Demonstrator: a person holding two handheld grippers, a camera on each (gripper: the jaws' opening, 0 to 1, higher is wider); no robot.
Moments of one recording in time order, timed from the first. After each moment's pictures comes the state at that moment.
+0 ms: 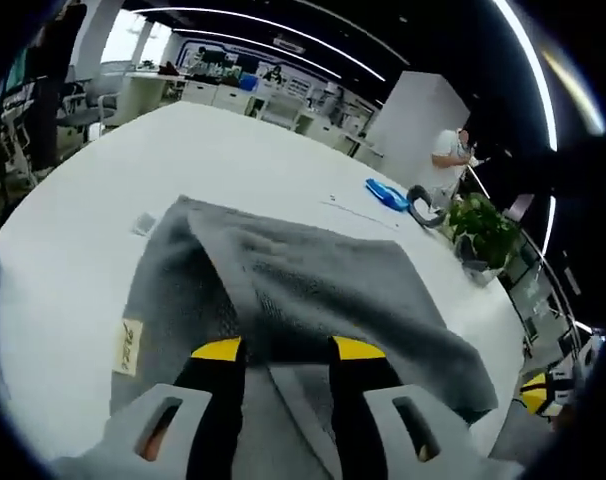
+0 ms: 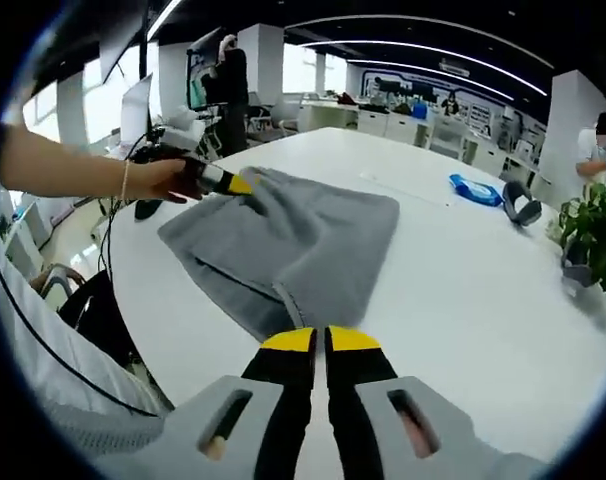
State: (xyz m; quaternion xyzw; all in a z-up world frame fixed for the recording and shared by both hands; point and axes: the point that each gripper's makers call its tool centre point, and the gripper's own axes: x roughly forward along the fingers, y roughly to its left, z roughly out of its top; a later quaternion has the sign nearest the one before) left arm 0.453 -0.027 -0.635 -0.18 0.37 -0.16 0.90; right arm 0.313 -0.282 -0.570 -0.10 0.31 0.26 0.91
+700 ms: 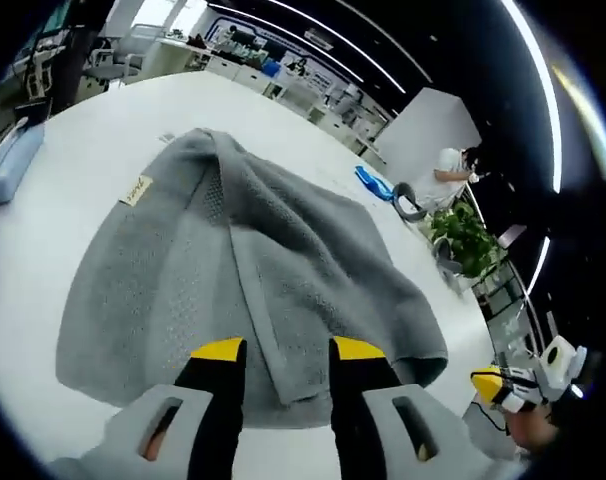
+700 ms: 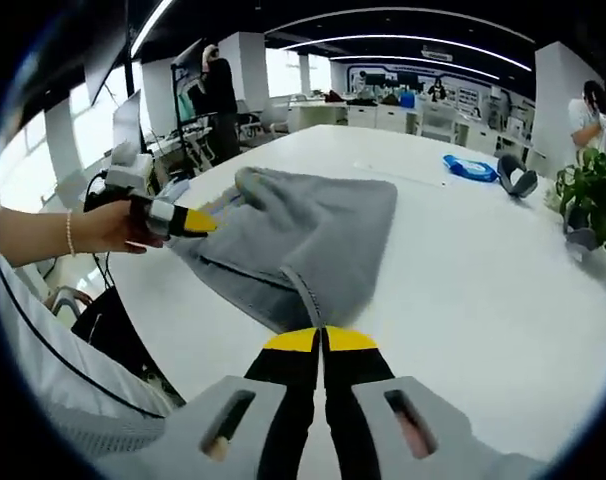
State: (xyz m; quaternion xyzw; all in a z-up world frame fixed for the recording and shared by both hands) left arm 0.353 -0.064 -0.628 -0.25 0.39 -0.14 0.87; right arm 0.293 -0.289 -0.584 -0.06 0.32 0.25 0.91
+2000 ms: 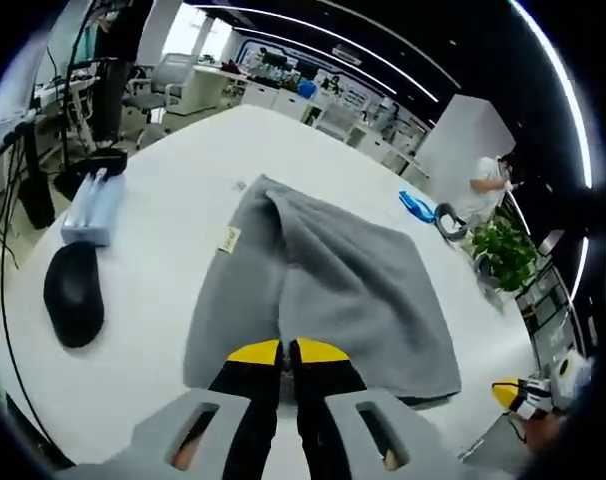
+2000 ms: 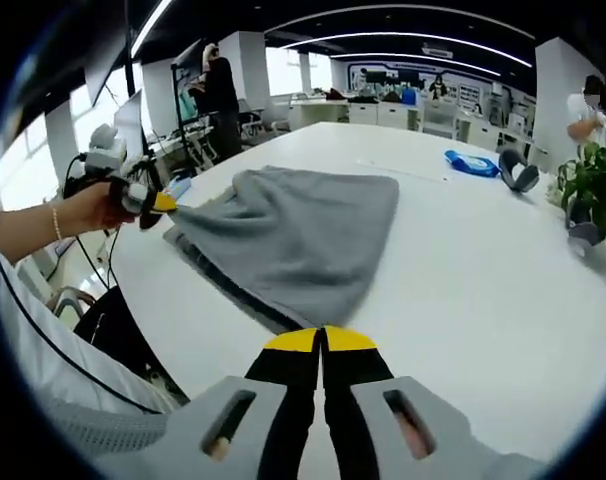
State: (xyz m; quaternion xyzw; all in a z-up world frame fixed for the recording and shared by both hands) left arm 0.350 0.031 -0.609 -0.18 0.38 -0.02 0.91; right arm 0.289 -0.291 -0.588 -0.05 0.33 0.25 0.91
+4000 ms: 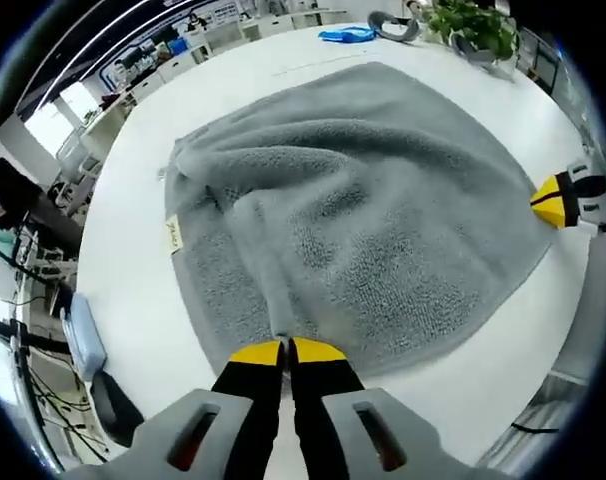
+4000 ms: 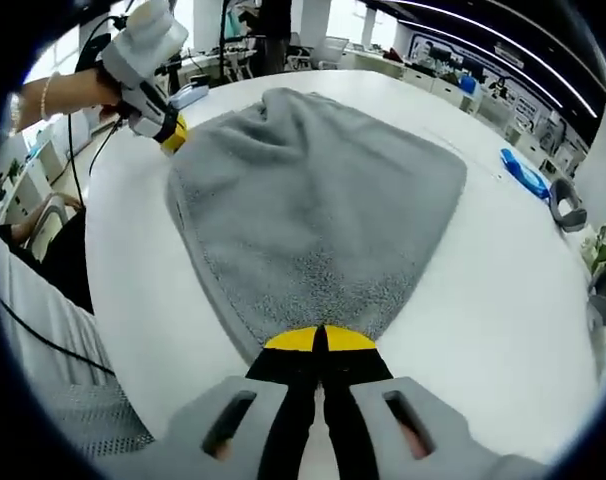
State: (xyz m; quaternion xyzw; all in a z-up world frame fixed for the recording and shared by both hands) left arm 0.366 -0.007 -0.656 0.21 0.50 -0.12 0.83; right arm 0.325 -0.275 -0.661 -0.21 0.40 0.31 0.84
